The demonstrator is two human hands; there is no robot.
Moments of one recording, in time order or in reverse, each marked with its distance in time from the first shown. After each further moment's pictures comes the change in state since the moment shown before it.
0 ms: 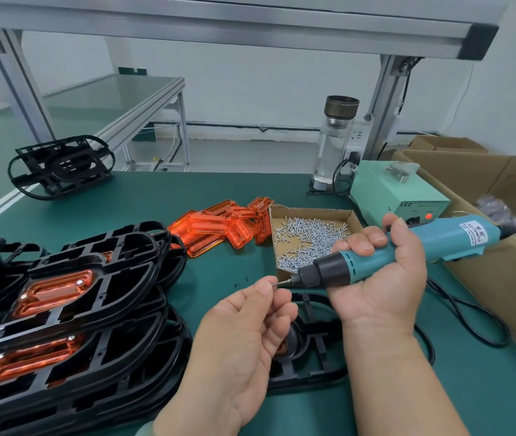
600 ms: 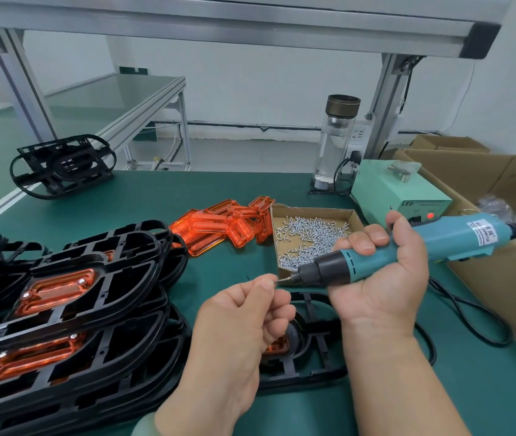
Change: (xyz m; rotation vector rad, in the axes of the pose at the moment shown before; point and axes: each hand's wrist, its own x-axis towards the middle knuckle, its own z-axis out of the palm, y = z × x) left_hand 0.003 0.001 -0.001 0.220 0.037 0.119; right_hand -0.003 0.002 0.000 -0.007 -0.036 -0.034
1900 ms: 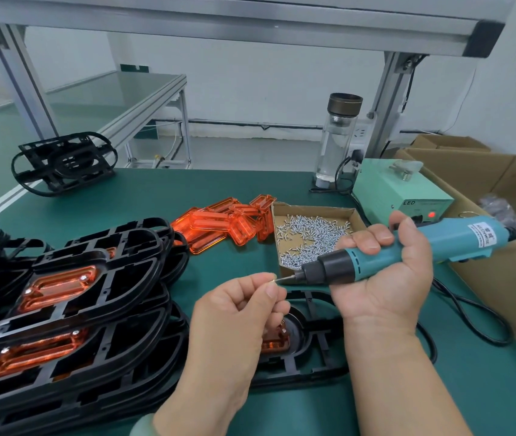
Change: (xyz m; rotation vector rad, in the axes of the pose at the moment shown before) left_hand 0.002 -0.004 -0.010 0.090 -0.015 0.166; right_hand -0.001 -0.002 0.000 0.034 0.011 0.014
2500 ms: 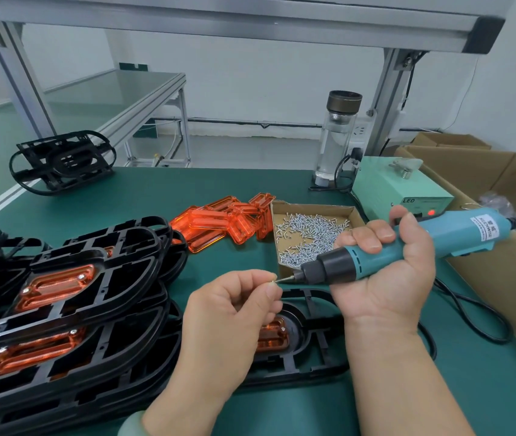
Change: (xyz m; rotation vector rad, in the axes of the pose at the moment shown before) left_hand 0.001 0.006 -0.007 0.283 -0.078 0.210; right_hand -0.001 -0.001 0.001 0.014 -0.065 -0.002
